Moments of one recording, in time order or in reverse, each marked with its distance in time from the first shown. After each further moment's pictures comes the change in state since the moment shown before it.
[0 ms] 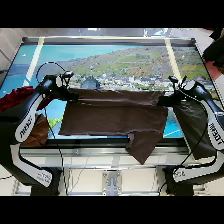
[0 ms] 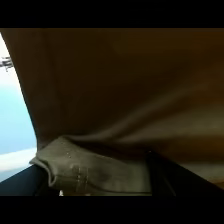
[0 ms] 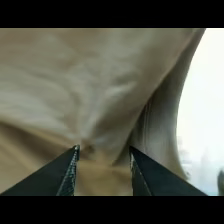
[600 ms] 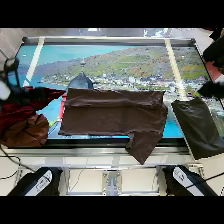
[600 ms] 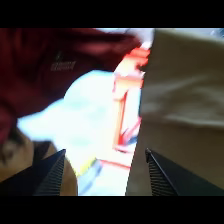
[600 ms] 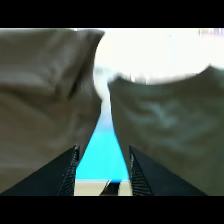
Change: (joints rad) left arm 0.272 0.772 -0.441 -0.004 -0.003 -0.208; right arm -0.281 0.568 0.031 -0.096 0.328 0.000
